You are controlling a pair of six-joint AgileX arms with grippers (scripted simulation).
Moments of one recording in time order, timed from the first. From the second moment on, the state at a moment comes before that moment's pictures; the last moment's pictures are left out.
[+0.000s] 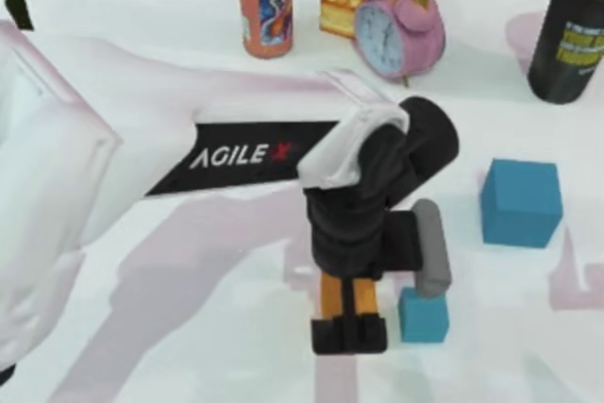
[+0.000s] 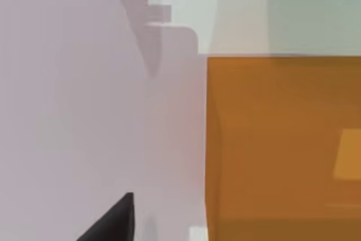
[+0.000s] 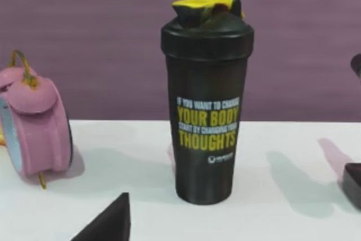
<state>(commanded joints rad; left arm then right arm) -0.88 2.12 1.50 -0.94 0.01 0.69 0.01 0.00 0.00 0.00 0.00 0.00</state>
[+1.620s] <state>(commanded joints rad) -0.31 0.82 0.62 -0.51 -0.02 0.29 0.17 1.23 0.95 -0.69 0.00 0.23</state>
